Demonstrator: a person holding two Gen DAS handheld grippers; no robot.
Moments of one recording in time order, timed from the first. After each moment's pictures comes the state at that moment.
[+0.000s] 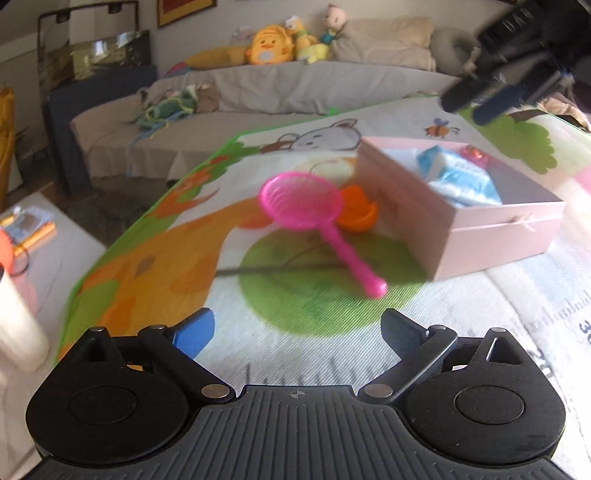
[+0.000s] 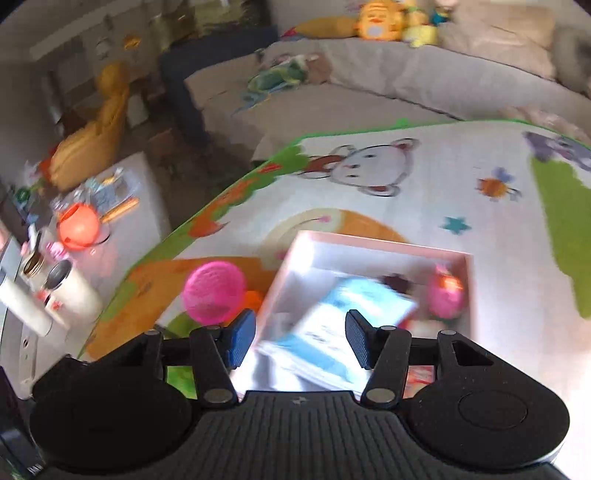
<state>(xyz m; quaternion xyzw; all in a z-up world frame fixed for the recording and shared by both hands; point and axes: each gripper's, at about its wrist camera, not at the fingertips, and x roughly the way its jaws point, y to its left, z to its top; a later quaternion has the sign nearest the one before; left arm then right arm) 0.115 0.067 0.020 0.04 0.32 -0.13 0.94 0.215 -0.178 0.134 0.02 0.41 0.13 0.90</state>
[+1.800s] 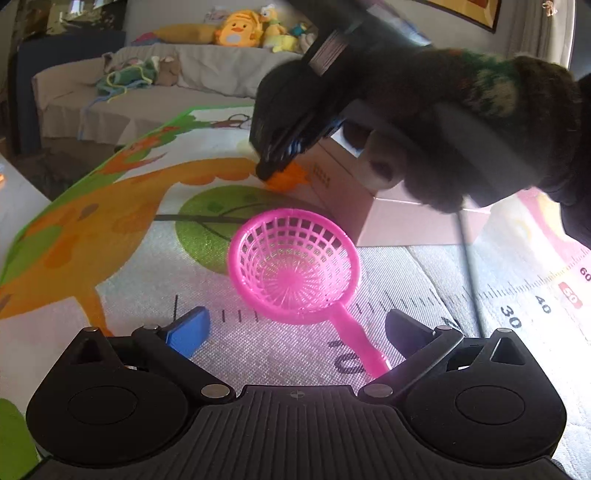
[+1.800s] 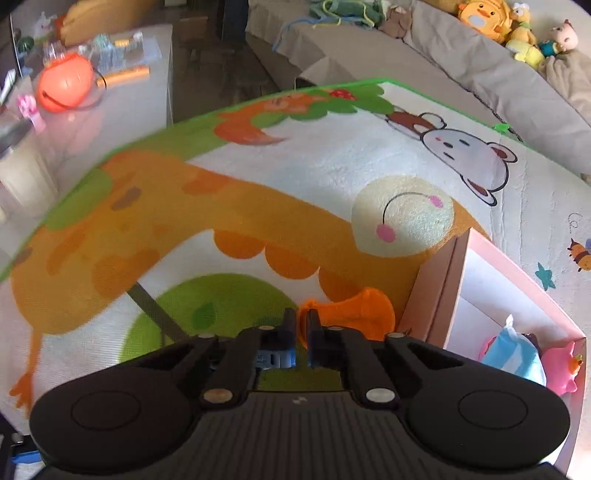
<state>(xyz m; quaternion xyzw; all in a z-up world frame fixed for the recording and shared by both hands) 0.087 0.061 0.009 -0.03 0.34 -0.22 0.91 0.268 -0.035 0.051 -0.17 0.47 0.14 0.86</state>
